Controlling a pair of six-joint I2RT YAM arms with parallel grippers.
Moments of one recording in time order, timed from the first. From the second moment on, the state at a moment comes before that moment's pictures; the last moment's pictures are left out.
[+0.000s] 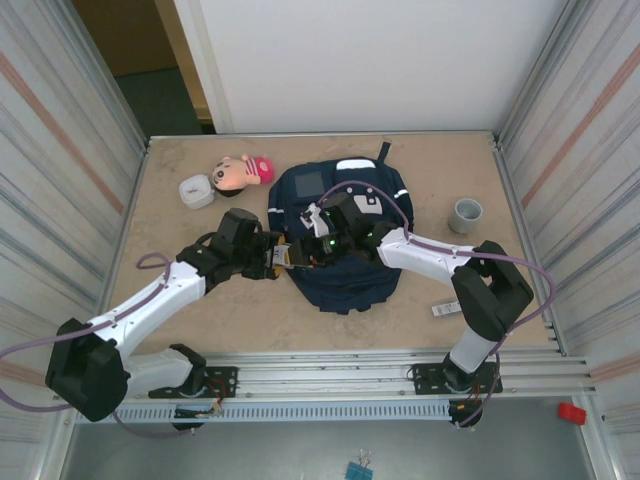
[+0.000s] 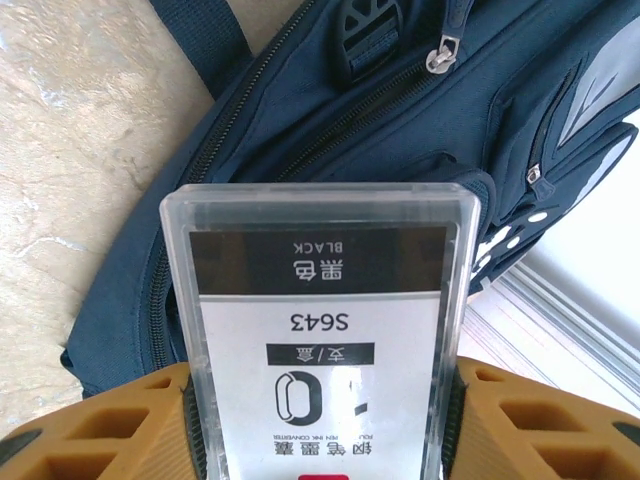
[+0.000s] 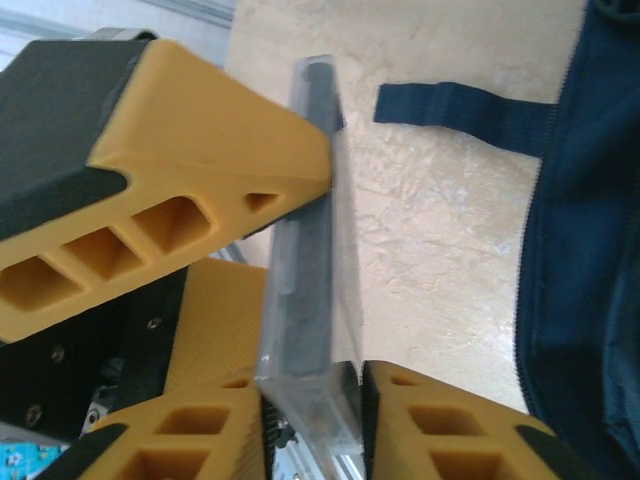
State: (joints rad) left arm -0.57 1.18 0.80 -0.43 0.18 -1.88; right arm 0.78 1.68 1.09 -0.11 -0.65 0.77
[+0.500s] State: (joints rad) left arm -0.58 1.21 0.89 -0.46 0.14 -1.72; right arm 0.60 1.52 0.99 -0.12 -0.69 0.74
